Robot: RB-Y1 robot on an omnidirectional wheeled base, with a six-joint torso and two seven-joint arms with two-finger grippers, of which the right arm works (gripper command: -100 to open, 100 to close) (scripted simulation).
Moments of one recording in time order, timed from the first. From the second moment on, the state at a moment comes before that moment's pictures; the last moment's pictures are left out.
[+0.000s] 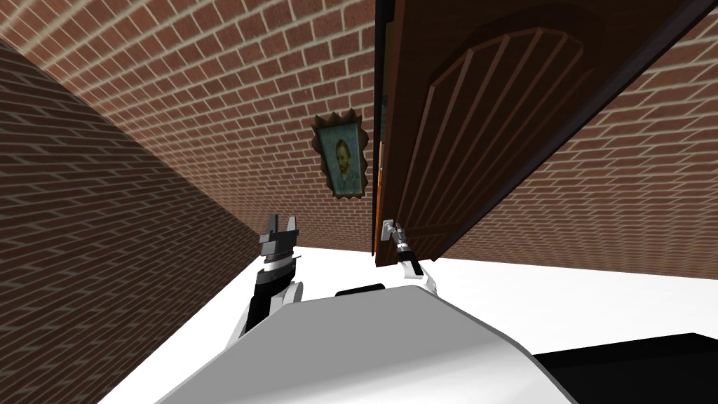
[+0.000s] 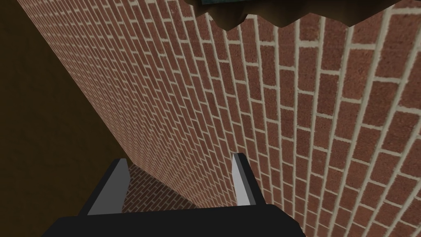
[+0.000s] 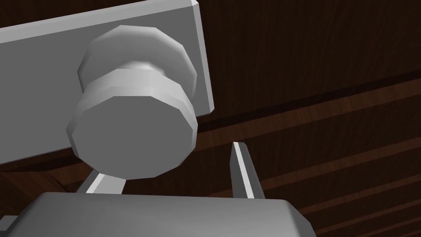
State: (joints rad) arm 0.12 -0.20 0.02 -1.36 -0.34 -0.56 -0.05
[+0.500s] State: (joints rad) arm 0.13 -0.21 -0.01 -1.33 -0.36 -0.53 -0.16
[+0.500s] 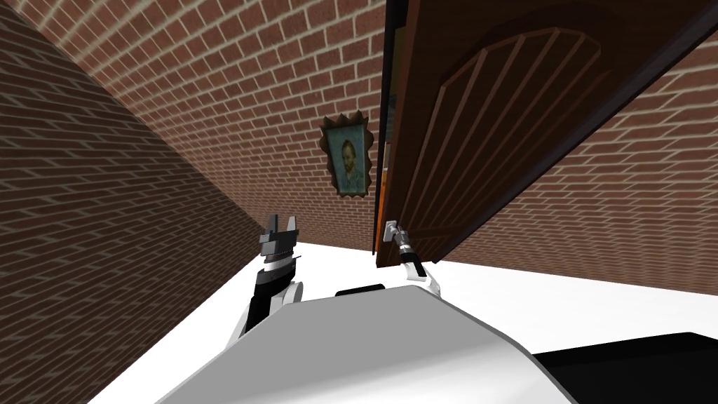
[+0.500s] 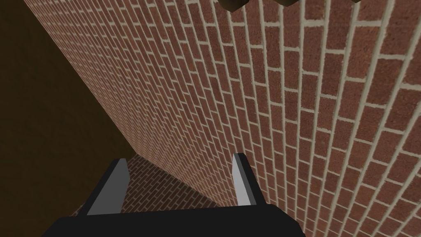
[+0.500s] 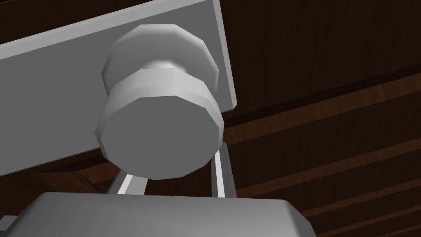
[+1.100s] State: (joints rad) arm 0.14 -0.22 -0.02 -1.33 -0.36 -0.52 -0.29
